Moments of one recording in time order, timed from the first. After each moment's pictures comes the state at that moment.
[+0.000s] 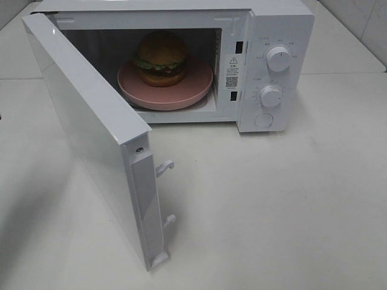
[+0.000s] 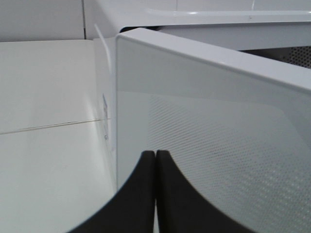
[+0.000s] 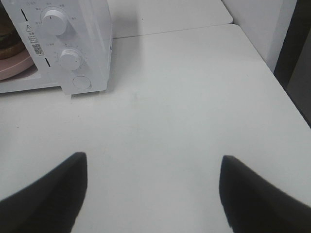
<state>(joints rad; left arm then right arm) -0.01 1.31 -0.32 0.49 -0.79 -0.34 0.11 0.00 -0.50 -0.18 0.98 0.27</state>
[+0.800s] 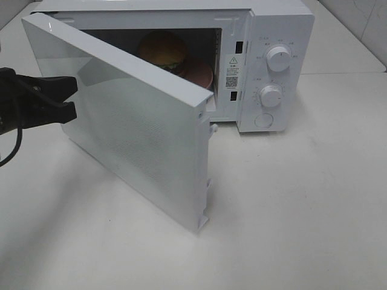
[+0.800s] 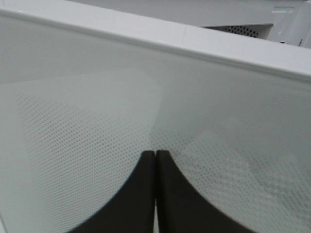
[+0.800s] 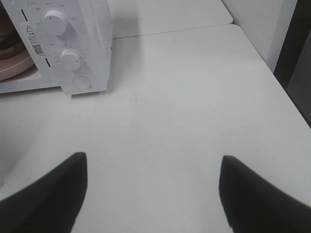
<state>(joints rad) -0.27 1.57 -0.48 0.39 -0.82 -0.33 0.11 0.00 -0.50 -0.18 0.97 0.27</state>
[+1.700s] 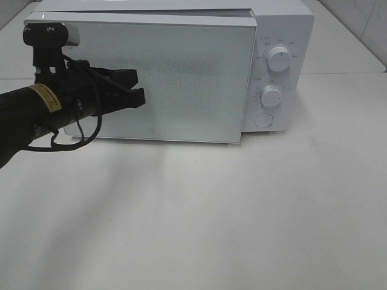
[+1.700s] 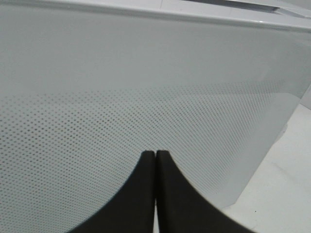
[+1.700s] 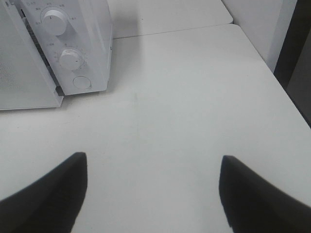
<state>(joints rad) -0.50 1.78 -0.70 0.16 -0.80 -0.29 0.11 0.00 -0.50 -0.18 0.97 0.27</state>
